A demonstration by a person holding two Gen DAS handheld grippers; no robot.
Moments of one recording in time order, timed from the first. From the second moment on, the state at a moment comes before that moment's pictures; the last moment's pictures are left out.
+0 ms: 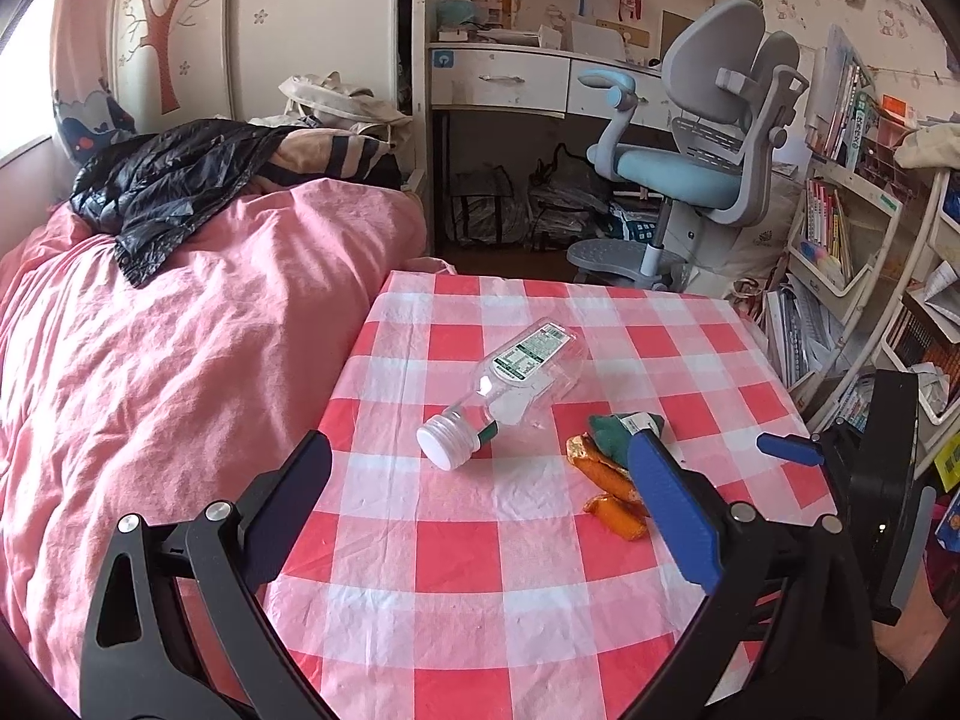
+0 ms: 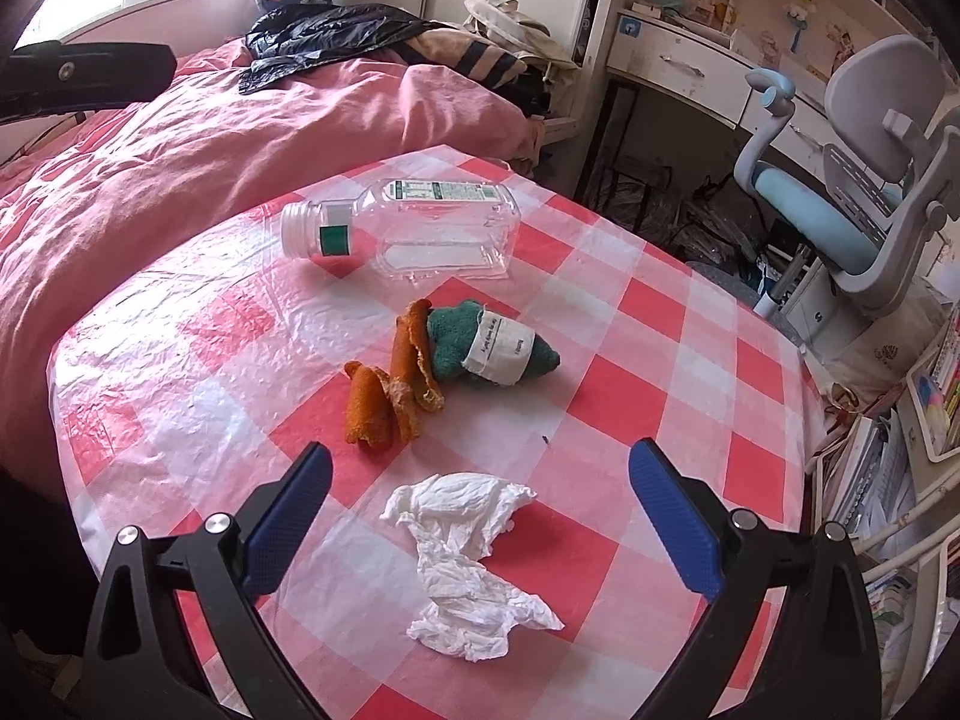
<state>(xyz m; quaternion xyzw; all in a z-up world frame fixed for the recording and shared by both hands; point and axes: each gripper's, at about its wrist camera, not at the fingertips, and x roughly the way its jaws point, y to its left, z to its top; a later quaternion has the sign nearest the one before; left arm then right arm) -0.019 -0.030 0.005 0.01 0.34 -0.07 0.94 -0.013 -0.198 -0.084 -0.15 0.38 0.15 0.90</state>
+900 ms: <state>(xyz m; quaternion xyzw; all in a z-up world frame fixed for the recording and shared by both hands) -0.018 -0.032 0.002 0.03 0.34 -0.07 0.94 -0.015 -0.190 -0.089 -0.18 0.38 0.15 0.89</state>
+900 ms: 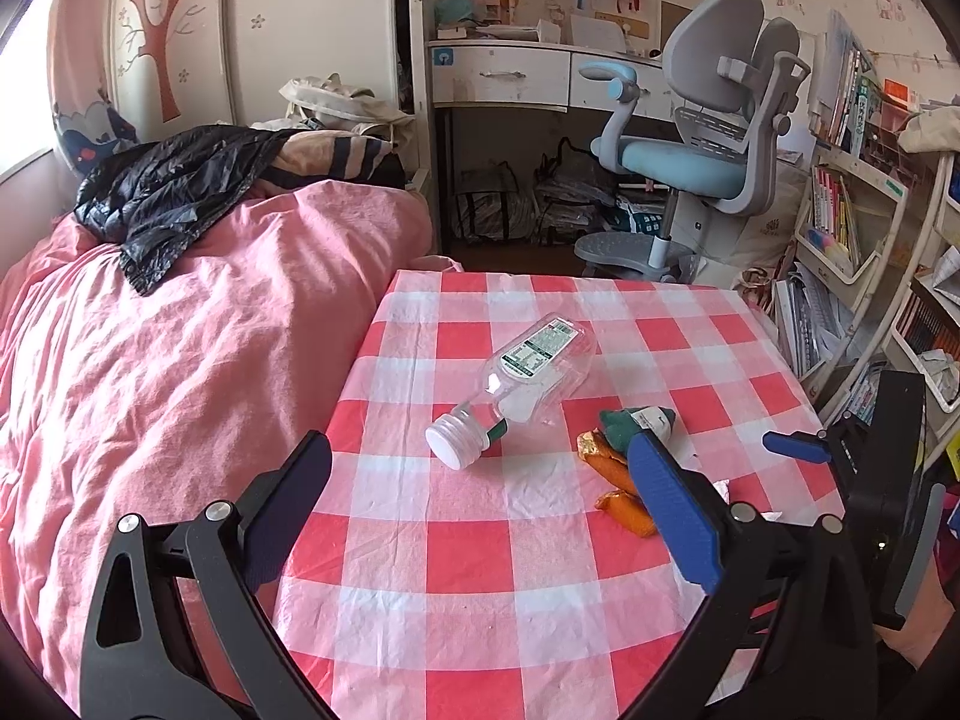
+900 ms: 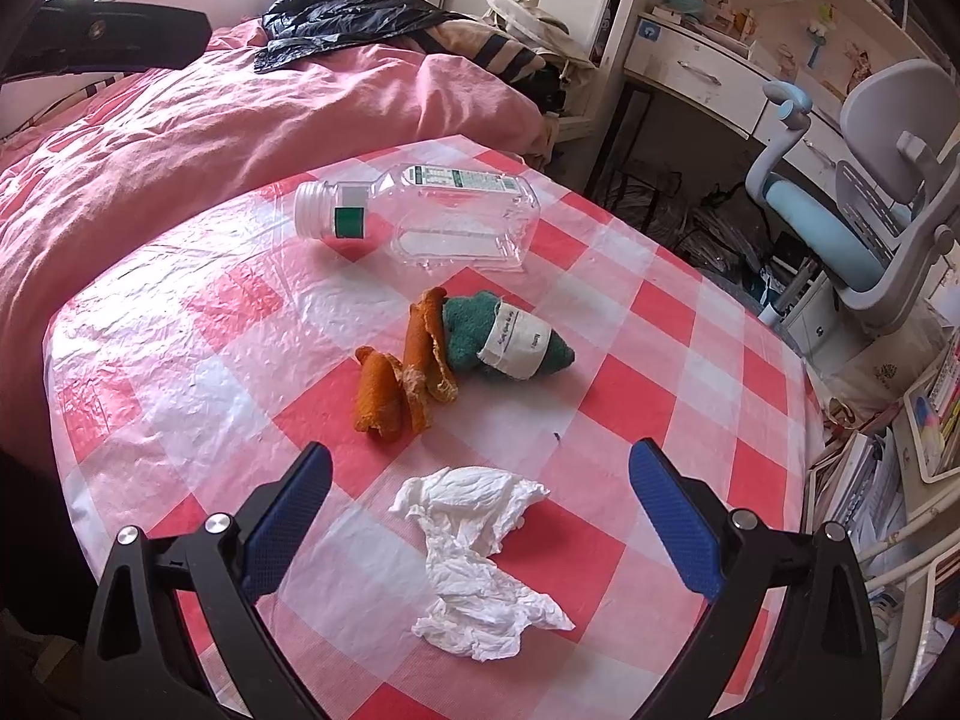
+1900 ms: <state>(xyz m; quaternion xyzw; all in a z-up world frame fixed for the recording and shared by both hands) -0.016 -0.032 -0.001 0.03 0.35 -0.06 0.93 -0.017 -0.186 -0.090 -0.19 0.38 0.16 0.89</state>
